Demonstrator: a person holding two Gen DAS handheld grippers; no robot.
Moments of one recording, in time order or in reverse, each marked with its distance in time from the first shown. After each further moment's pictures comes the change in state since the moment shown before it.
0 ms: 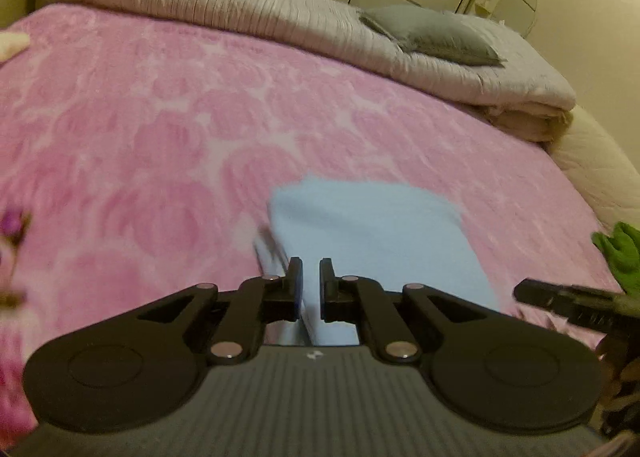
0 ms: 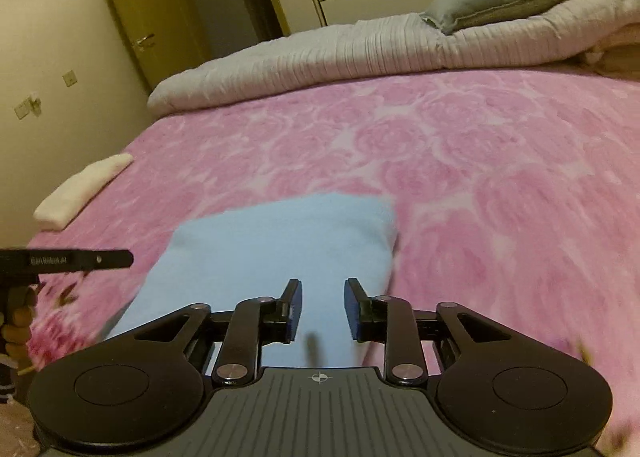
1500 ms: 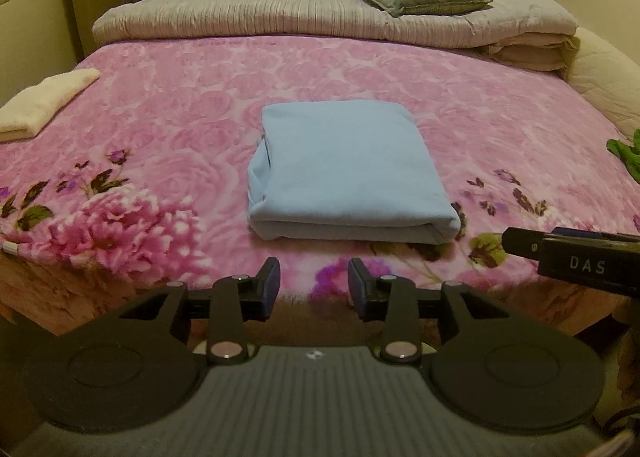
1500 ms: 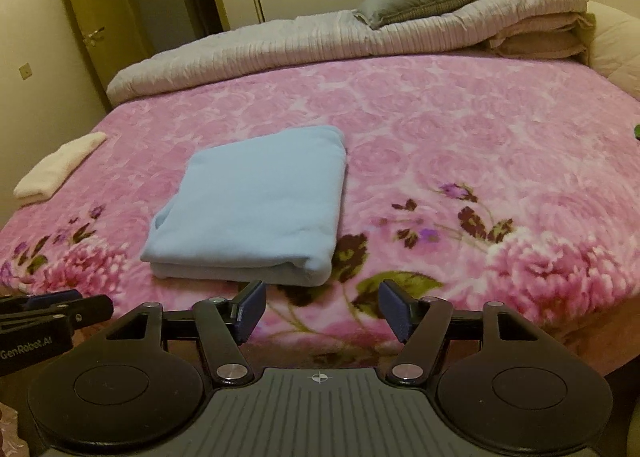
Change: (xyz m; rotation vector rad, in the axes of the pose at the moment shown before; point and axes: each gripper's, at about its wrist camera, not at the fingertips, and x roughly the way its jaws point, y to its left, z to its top) left arm -0.149 -0.131 -0.120 0.156 0.010 0.259; right arm -0.148 0.093 -0.088 0.069 0.004 -0.238
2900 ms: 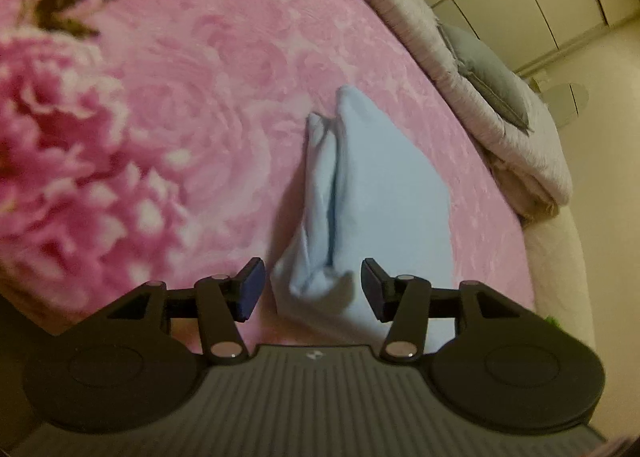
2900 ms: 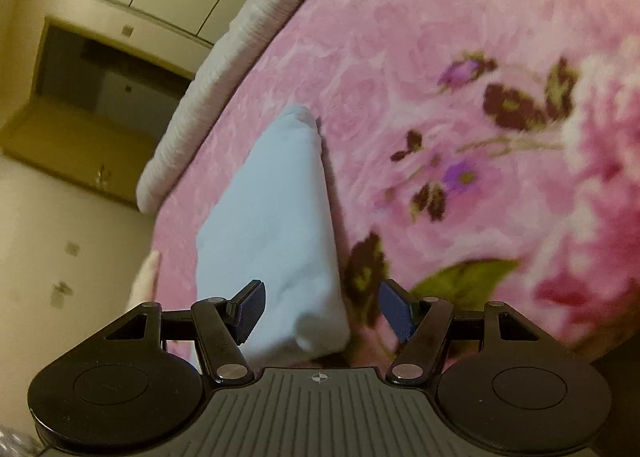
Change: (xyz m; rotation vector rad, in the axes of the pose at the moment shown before) left arm 0.168 0.156 0.021 -0.689 0.148 -0.408; right arm 0.131 -0.121 0.018 0.687 0.118 0.384
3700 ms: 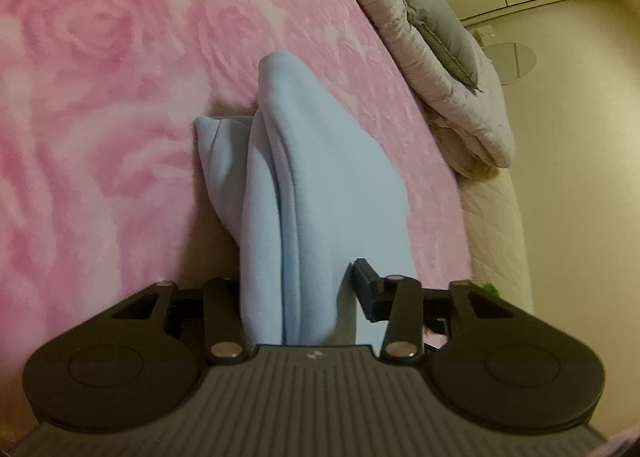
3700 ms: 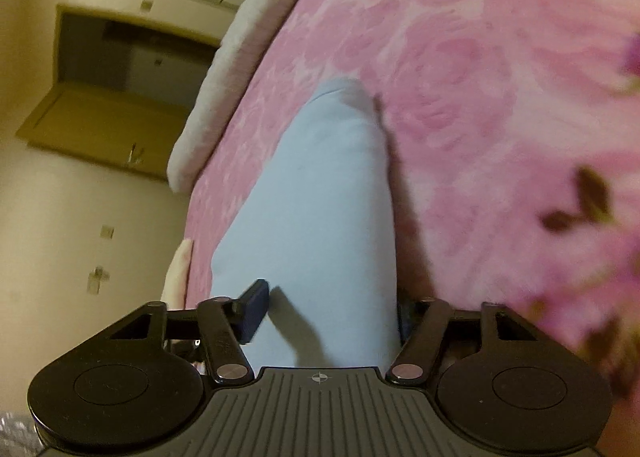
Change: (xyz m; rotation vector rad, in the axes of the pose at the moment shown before) left arm 0.124 -0.014 0.065 0.050 0.222 -0.243; right arm 0.114 0.005 0.059 -0.005 0.141 0.137
